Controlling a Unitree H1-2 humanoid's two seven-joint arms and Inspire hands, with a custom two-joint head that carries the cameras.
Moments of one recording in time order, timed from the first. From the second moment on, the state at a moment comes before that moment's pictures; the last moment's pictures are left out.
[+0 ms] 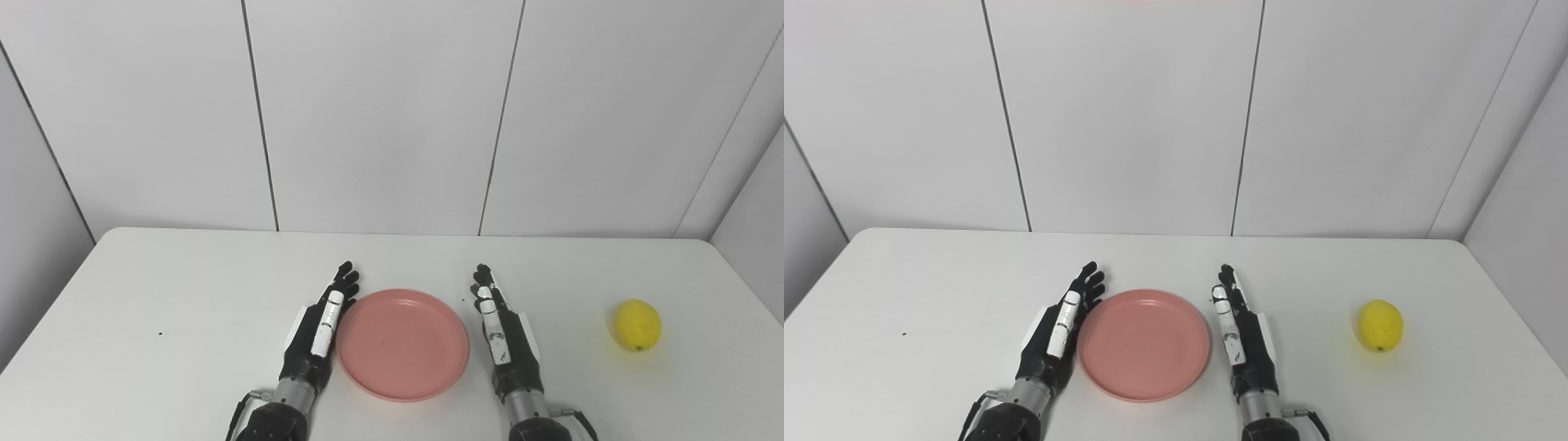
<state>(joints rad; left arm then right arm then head) -0.33 -0.04 -0.11 0.28 -0.09 -0.04 -0.12 -0.27 0.07 0.03 0.17 -0.02 -0.06 -0.05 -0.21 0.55</state>
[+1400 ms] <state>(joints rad) -0.36 -0.02 -0.06 0.34 0.00 -0.10 -0.08 -0.26 0.02 -0.09 0.02 -0.13 -0.06 -0.21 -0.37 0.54</state>
